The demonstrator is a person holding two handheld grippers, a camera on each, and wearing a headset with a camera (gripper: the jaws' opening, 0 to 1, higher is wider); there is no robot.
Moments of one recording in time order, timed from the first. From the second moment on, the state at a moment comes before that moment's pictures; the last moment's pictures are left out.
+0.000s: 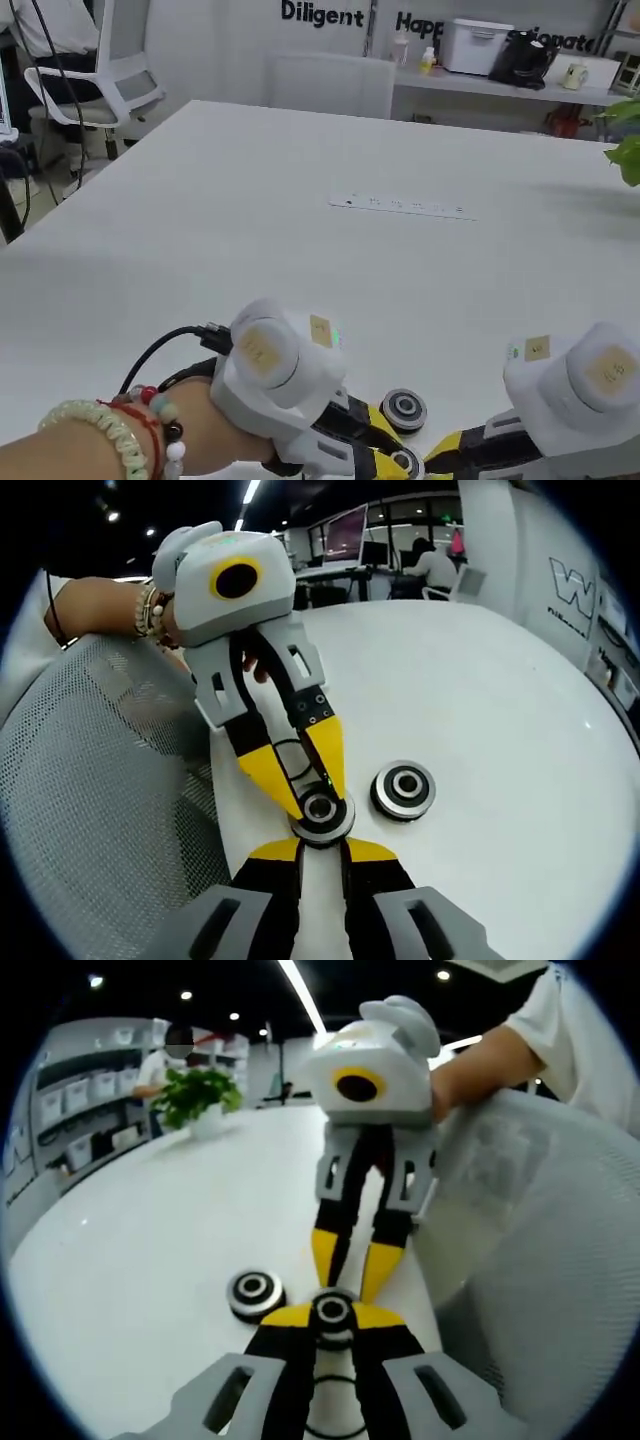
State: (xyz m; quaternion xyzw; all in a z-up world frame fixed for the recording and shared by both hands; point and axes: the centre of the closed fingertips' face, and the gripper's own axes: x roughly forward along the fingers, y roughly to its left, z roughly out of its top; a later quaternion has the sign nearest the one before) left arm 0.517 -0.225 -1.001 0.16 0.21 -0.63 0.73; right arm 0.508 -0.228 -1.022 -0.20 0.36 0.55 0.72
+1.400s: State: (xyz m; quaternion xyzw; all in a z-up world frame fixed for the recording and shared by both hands) left arm 0.519 -0.225 -1.001 0.19 0.21 -0.63 0.72; right arm 0.514 -0.238 -1.020 -0.14 0.44 0.47 0.75
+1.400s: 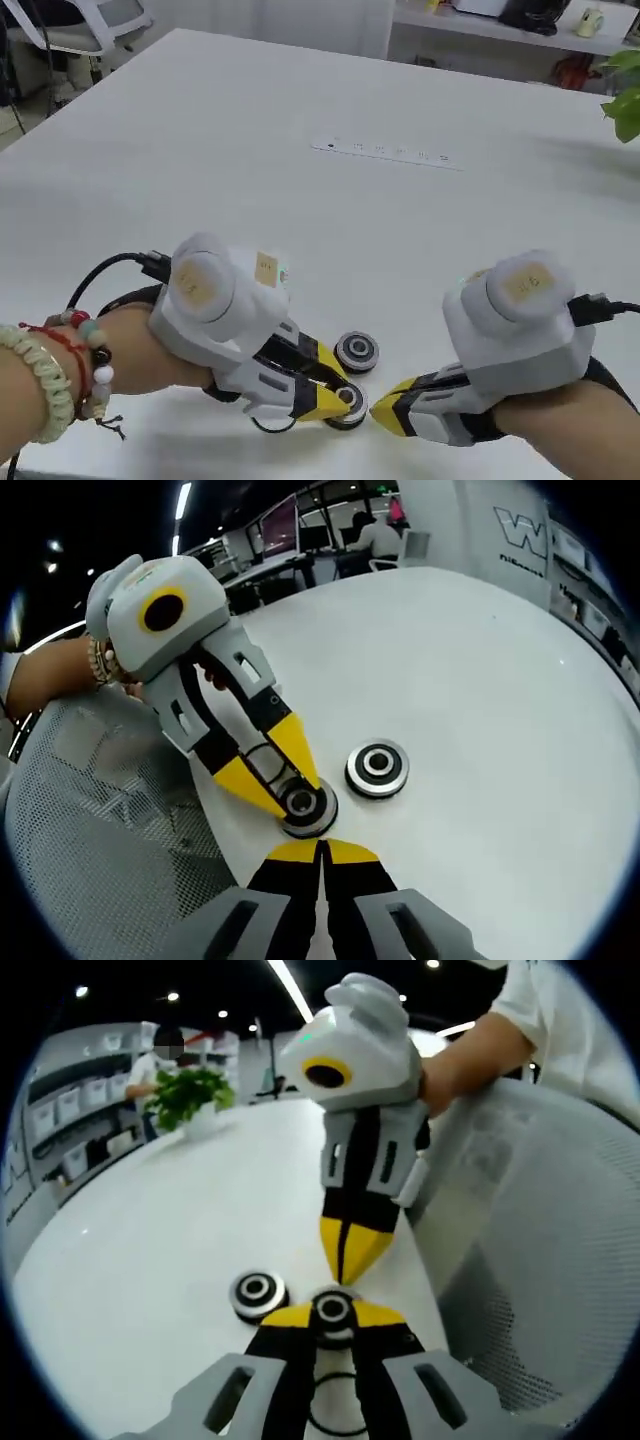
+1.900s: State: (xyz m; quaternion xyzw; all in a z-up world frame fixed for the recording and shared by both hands) left arm 0.517 -0.227 -1.000 0.21 0.21 -0.63 0.71; right arm 0.511 -0.237 -1.018 -0.14 0.43 0.49 0.75
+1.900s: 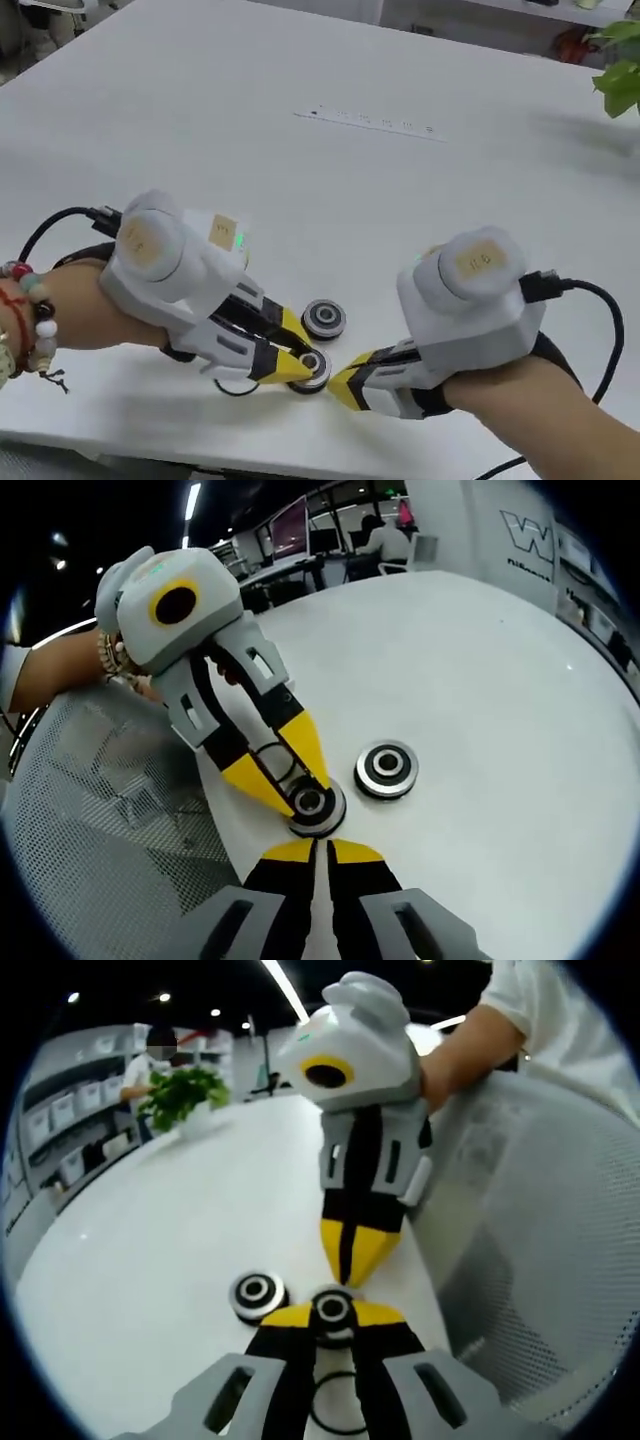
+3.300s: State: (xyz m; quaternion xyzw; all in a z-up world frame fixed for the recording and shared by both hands) left arm 0.519 -0.225 -1.002 0.21 0.22 -0.62 0.73; right arm 0.511 -0.227 -1.022 -0.18 0.37 0.55 0.73
